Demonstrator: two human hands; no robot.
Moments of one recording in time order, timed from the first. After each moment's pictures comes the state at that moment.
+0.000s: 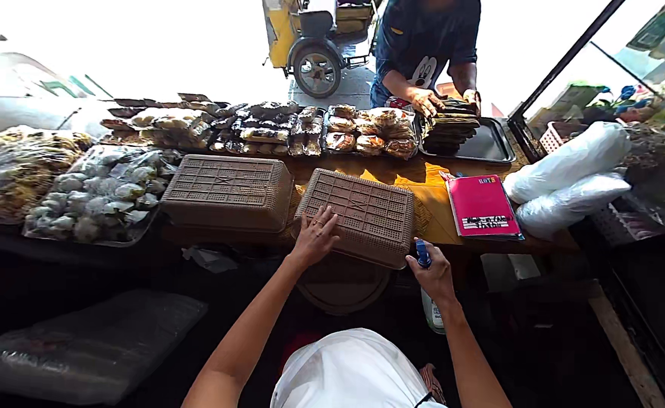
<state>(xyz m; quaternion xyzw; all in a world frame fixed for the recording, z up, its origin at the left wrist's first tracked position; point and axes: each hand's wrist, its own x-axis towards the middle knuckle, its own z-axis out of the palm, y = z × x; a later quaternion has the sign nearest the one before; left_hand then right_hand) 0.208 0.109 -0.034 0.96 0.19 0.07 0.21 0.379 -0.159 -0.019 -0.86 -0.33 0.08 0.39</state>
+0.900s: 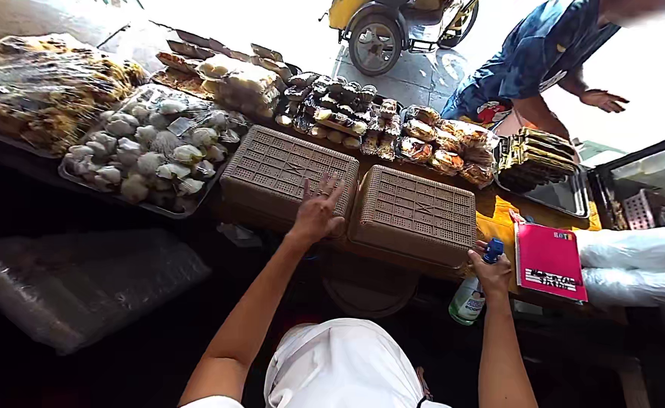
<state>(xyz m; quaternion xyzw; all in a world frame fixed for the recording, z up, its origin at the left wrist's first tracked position) 0.121 0.250 0.000 0.92 0.26 0.18 0.22 0.432 -0.048 -0.020 -0.90 -0.21 0.09 0.36</state>
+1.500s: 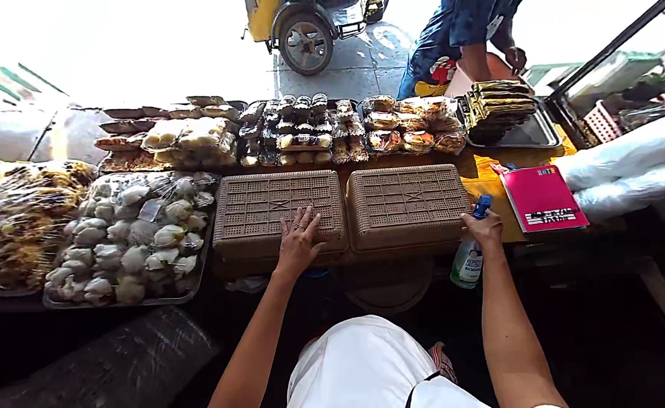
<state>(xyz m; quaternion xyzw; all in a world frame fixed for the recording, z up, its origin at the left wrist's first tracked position) 0.091 0.304 -0.027 0.94 0.23 0.08 0.23 0.414 0.000 -0.002 -0.92 -0.02 0.14 0.36</state>
